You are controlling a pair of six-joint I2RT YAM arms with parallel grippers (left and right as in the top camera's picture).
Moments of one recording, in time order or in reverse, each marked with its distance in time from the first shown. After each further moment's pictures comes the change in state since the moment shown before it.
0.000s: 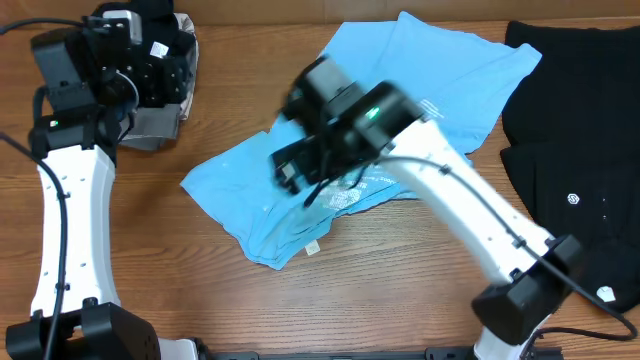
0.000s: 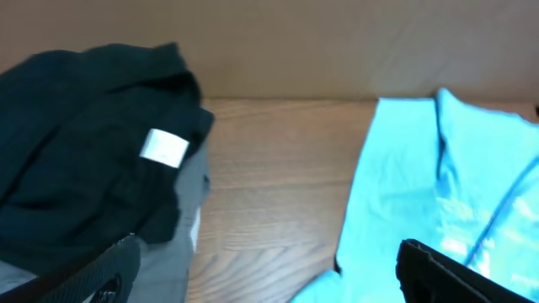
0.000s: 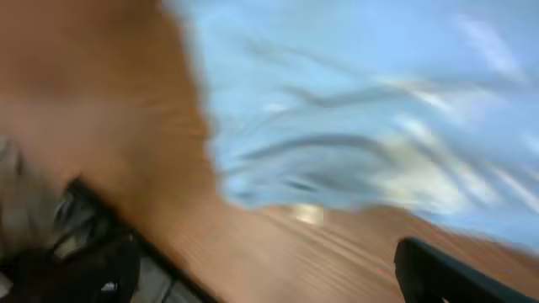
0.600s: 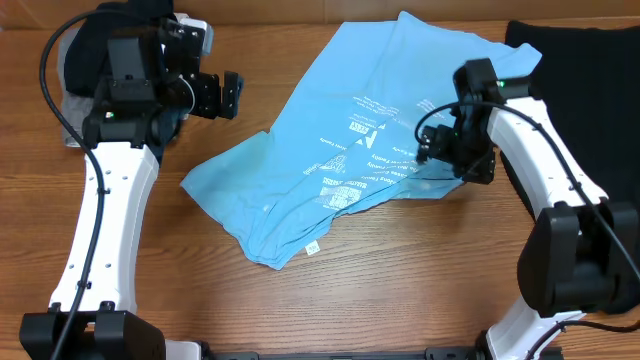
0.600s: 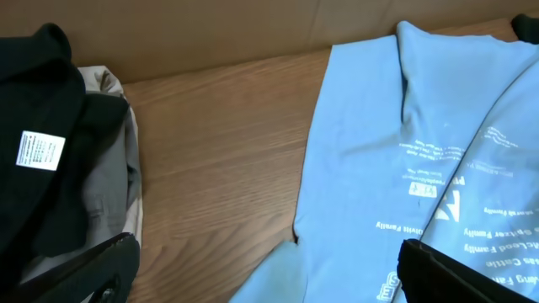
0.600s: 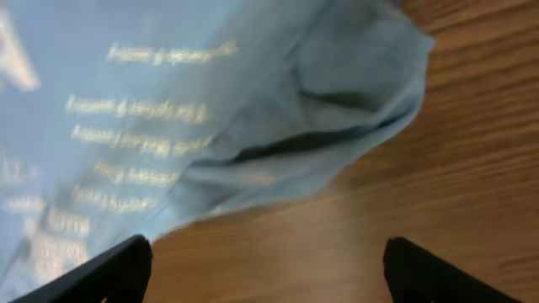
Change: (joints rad) left arm -0.198 0.000 0.000 -0.072 -0.114 0.061; right arm -0.561 -0.008 -0.472 0.175 0.186 0.158
